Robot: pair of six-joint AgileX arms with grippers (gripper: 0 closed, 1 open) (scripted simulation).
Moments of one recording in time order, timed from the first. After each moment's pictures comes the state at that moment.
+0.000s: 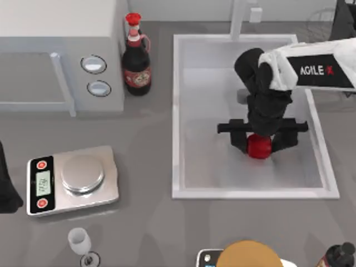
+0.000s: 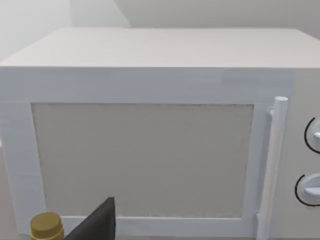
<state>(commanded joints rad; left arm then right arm) 0.00 0.00 0.00 0.00 0.00 0.00 0.37 2.57 1.76 -0.76 0.01 0.40</state>
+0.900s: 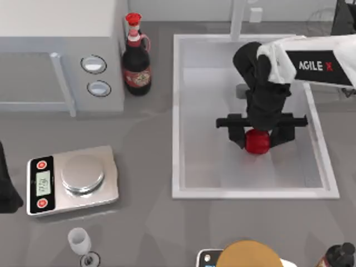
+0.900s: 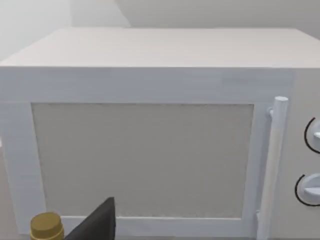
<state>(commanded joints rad) 0.00 0.00 0.00 0.00 0.00 0.00 0.37 2.53 1.84 -0.85 0.03 0.39</state>
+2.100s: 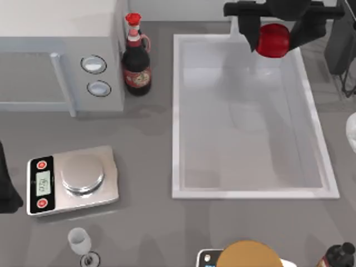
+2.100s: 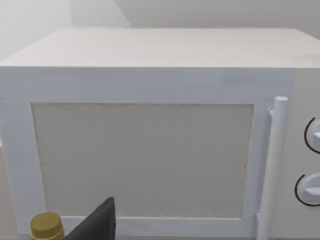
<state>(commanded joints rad) 0.00 0.00 0.00 0.00 0.00 0.00 0.36 2.56 2.90 -1.86 0.03 0.38</state>
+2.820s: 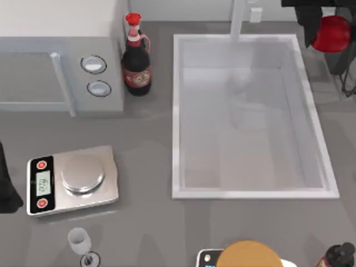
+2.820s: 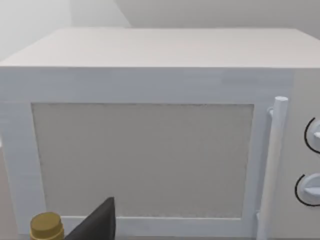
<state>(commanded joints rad) 0.00 0.00 0.00 0.00 0.00 0.00 0.24 2.26 2.51 -1.69 0.01 0.25</state>
